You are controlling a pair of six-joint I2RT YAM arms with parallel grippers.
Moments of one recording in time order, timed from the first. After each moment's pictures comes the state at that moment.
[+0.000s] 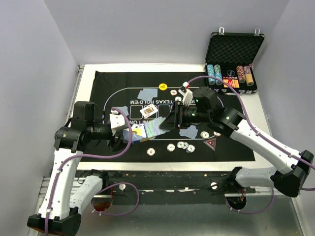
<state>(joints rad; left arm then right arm) -0.16 0.83 1.10 -1.14 1.03 0.80 0.81 1.23 1.21 -0.49 -0.40 0.81</state>
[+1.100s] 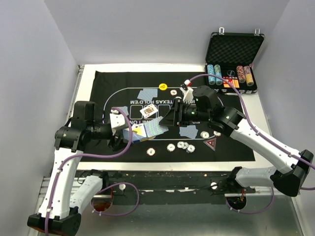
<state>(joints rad) -0.16 0.83 1.10 -1.14 1.03 0.79 0.82 1.24 1.23 -0.48 -0.34 0.83</state>
